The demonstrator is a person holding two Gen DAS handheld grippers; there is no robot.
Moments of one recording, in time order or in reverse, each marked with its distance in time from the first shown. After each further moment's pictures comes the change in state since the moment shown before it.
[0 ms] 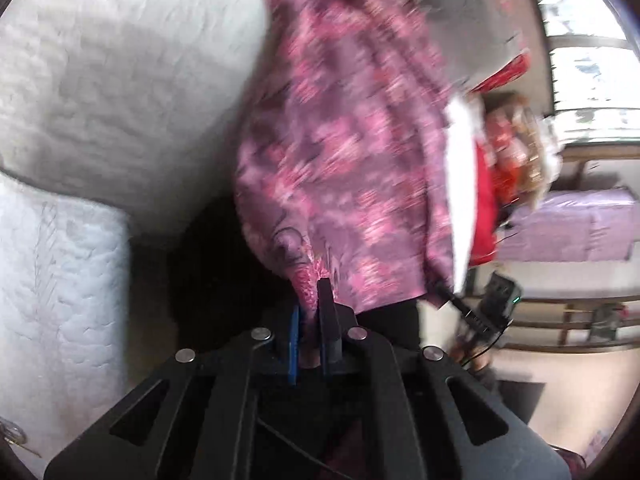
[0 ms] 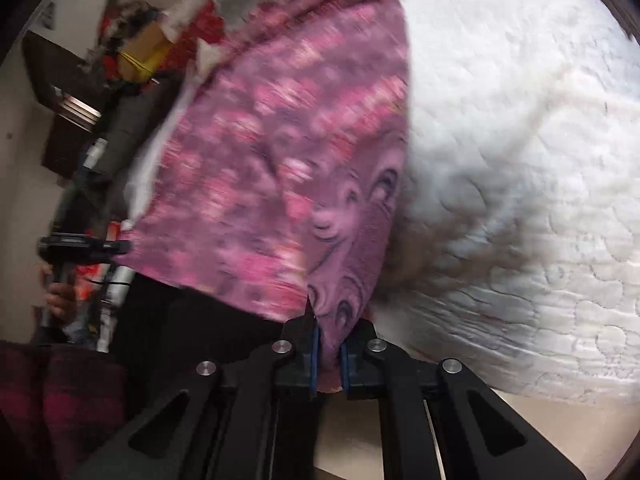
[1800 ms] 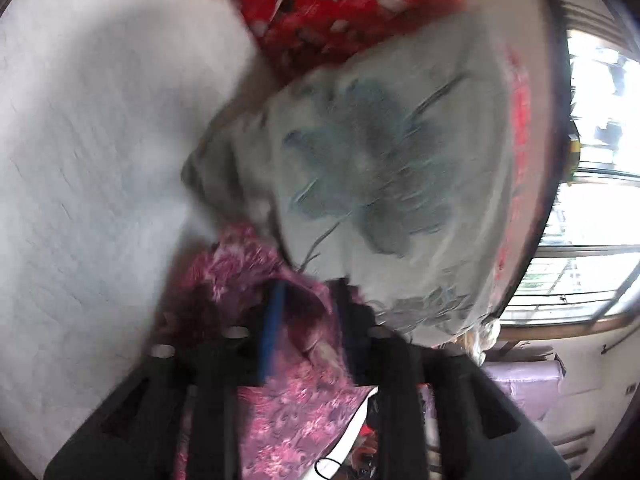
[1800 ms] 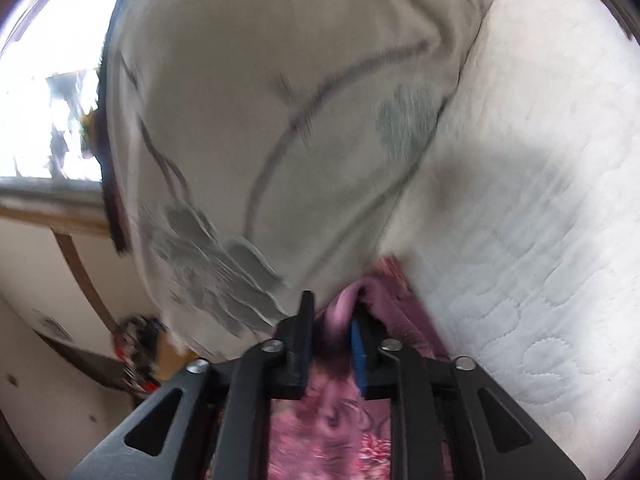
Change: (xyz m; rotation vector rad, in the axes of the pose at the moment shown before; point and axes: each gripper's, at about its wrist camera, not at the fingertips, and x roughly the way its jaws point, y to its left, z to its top) left arm 0.005 -0.001 0.414 -0.289 -0.324 -0.224; right arm 0.062 -0.134 0.364 0.702 -0.583 0.264
